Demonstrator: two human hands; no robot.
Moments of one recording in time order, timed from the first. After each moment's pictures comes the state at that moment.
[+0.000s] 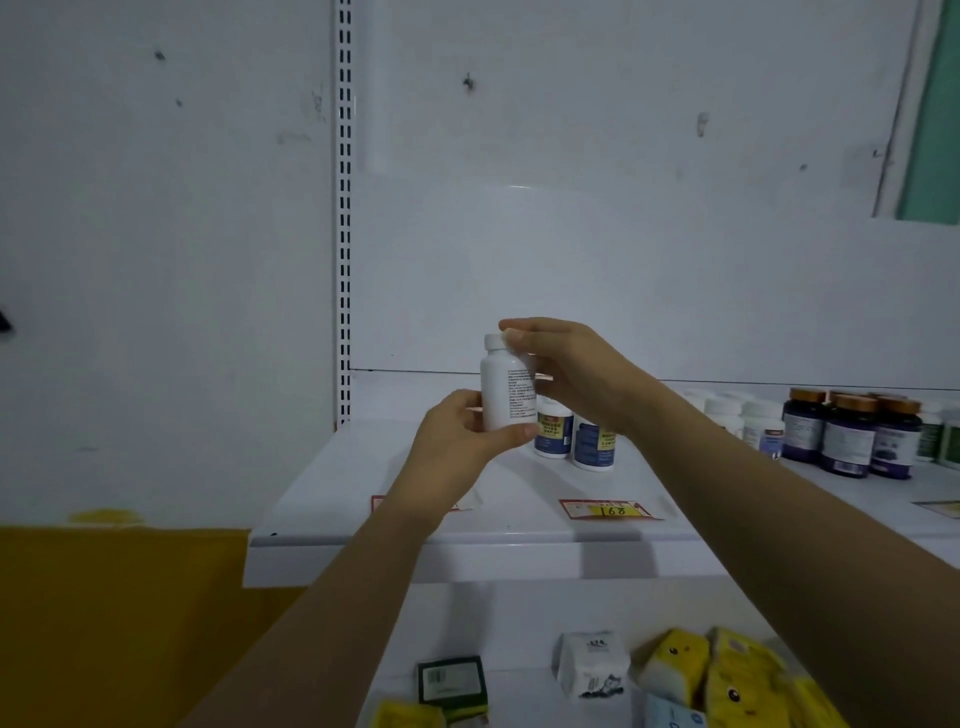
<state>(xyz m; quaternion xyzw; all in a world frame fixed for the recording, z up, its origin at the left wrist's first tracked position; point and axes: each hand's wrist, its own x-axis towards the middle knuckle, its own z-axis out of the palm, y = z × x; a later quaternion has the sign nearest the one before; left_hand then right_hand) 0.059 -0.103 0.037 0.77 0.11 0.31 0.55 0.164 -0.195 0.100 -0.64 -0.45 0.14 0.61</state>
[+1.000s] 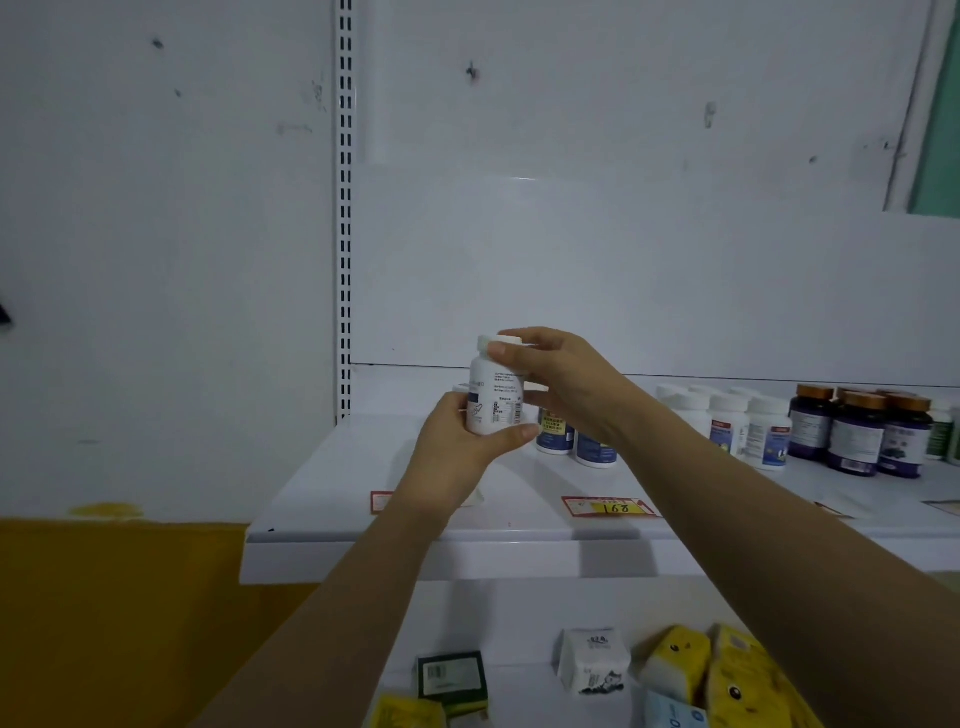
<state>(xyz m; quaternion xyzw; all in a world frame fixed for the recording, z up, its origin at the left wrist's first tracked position) 0.065 -0.102 0.029 0.75 0.12 0.33 0.56 0.171 -0.184 0.085 -0.62 -0.43 0.15 0.64</state>
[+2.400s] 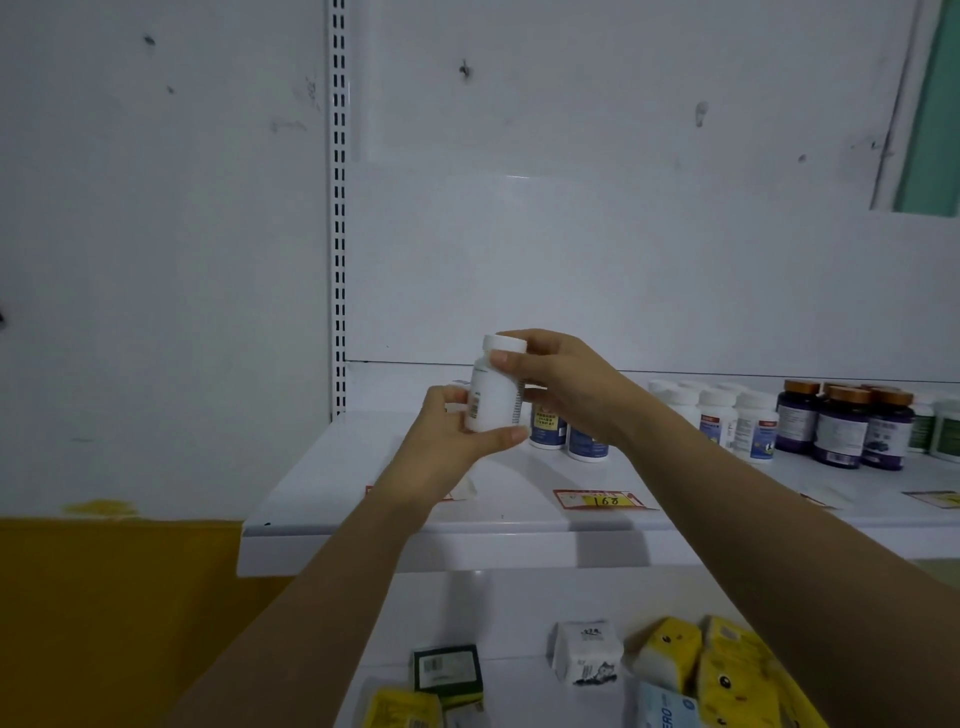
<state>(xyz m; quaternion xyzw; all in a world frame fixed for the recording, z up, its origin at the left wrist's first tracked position) 0.056 -0.098 0.030 0.77 0.12 0.28 0.56 0.166 -0.196 0.082 -0.64 -0.46 0.13 0.60</state>
